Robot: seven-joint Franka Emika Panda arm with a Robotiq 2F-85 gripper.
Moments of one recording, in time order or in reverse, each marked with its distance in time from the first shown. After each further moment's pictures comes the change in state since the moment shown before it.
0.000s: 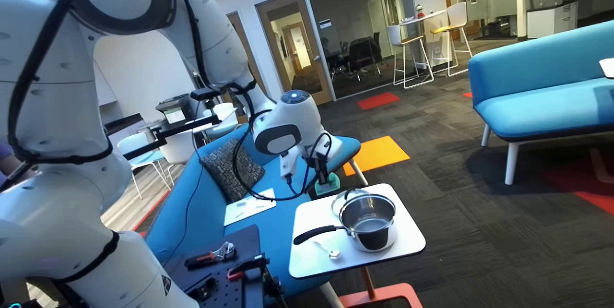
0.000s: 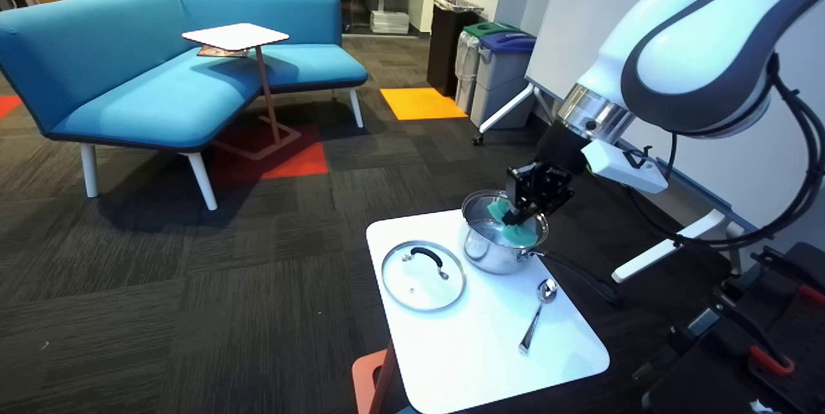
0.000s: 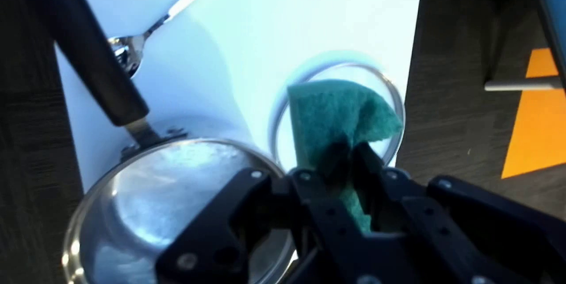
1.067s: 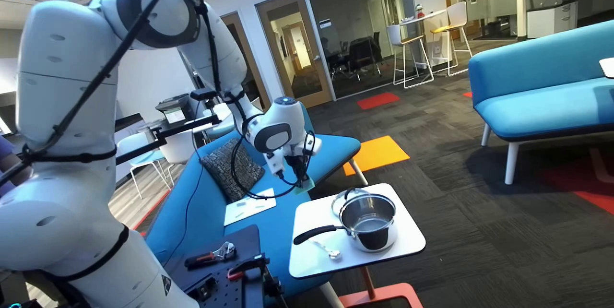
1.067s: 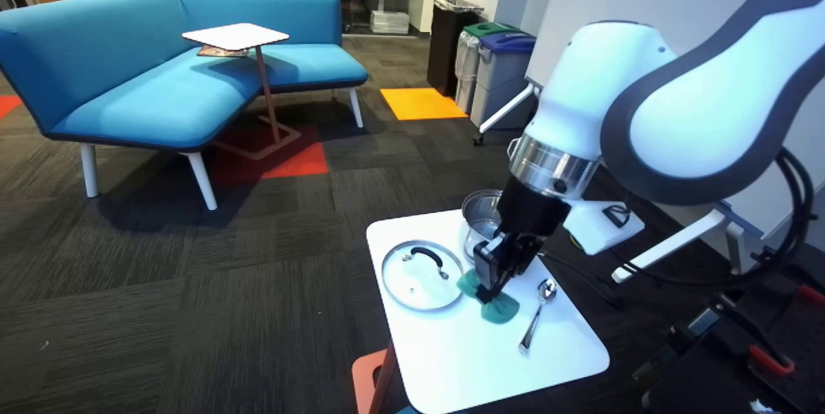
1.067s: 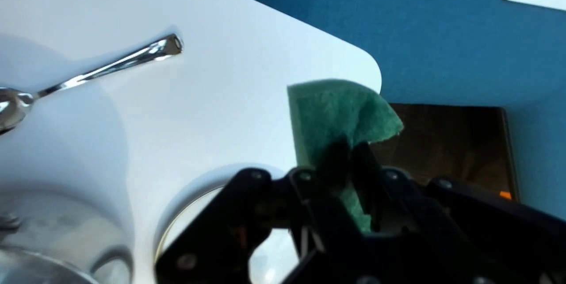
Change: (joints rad) arm 0.354 0.102 -0.144 0.132 -0.115 -0.130 -0.003
